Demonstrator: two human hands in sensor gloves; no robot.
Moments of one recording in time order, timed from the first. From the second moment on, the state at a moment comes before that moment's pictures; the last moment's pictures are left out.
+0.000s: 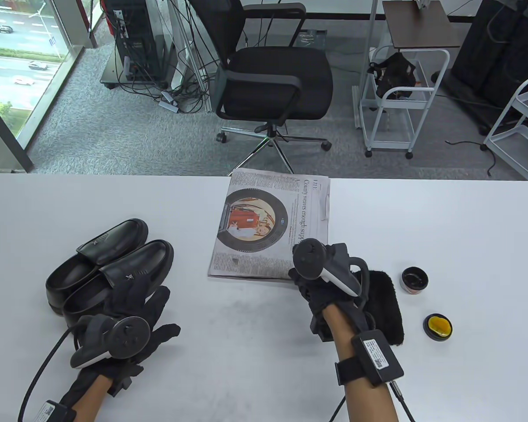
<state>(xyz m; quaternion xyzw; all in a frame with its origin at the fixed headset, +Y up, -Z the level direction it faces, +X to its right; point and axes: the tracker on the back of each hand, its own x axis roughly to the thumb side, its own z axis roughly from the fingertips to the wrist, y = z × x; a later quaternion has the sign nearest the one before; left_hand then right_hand) -0.278 -0.693 -0.258 0.01 -0.20 0.05 0.98 0.084 -0.665 -0.363 0.07 0.07 0.99 0.10</state>
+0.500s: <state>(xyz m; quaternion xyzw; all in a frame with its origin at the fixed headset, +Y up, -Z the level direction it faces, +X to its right) -0.276 -0.694 -0.259 0.01 -0.21 0.05 0.98 0.061 -0.752 -0.390 0.05 0.10 0.99 -0.01</state>
